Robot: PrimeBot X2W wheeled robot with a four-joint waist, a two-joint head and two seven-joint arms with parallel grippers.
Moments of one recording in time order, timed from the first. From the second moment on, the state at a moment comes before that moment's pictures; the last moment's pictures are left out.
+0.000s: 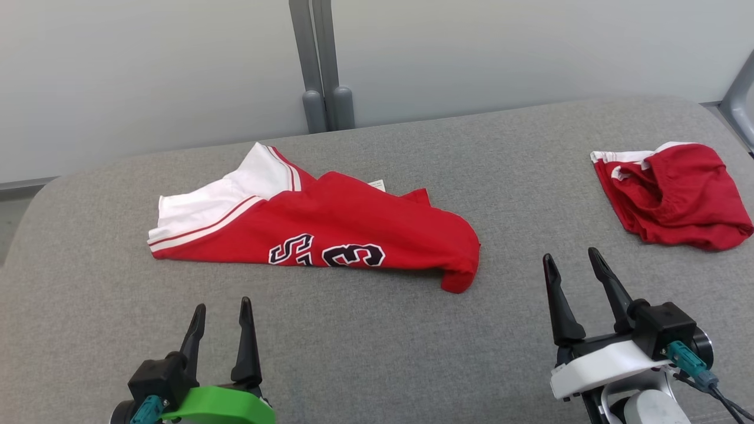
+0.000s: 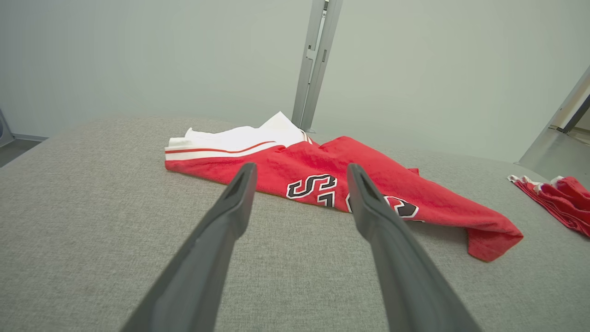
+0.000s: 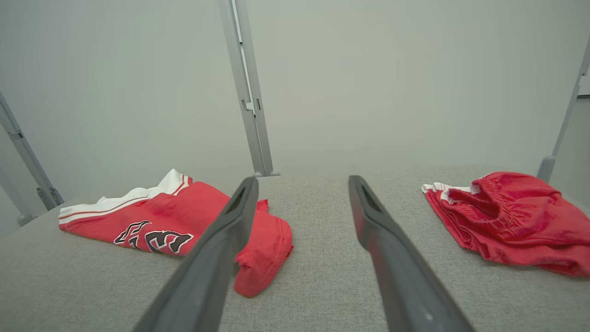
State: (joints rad) left arm 0.02 0.12 -0.24 0.19 -0.43 0.09 -0.26; right arm -0.02 -0.05 0.07 0.11 0.15 0.13 -0.26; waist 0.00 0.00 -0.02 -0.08
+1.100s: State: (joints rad) left arm 0.02 0.05 -0.16 0.21 -0.33 0.01 -0.26; right arm -0.14 -0.05 0.12 0.28 0.07 0.13 -0.25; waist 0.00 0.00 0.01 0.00
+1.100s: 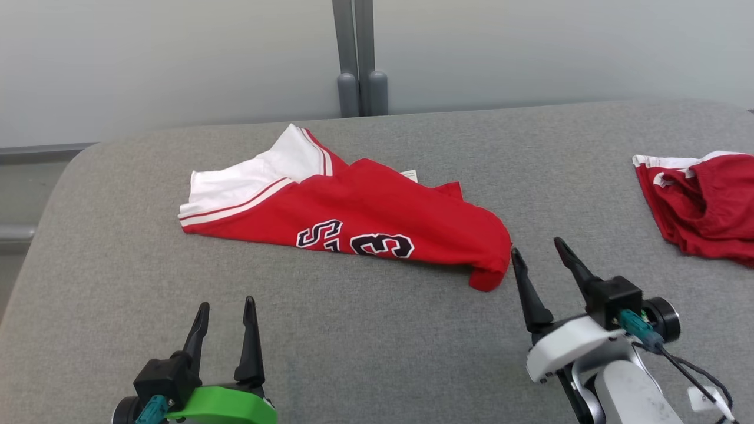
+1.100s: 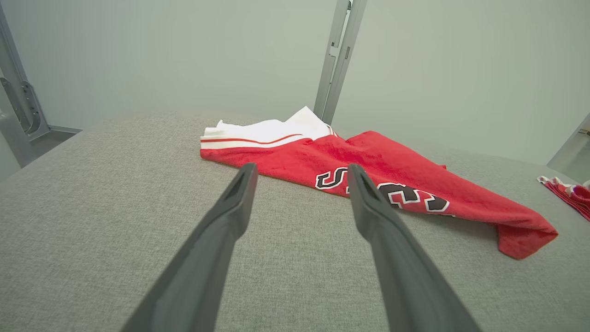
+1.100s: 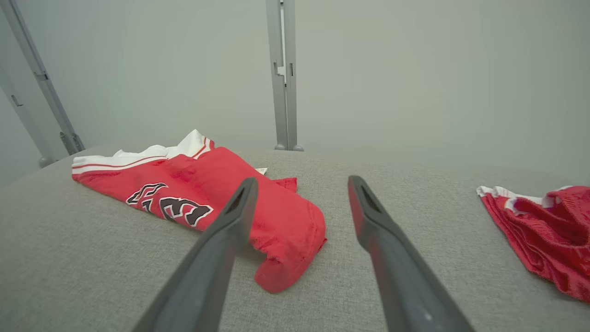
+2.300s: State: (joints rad) left arm -0.07 0.05 -0.27 0.19 -0.36 0.04 -0.26; right arm -0.78 -0.21 0.42 1.15 0.25 0.13 -0.23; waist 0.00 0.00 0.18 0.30
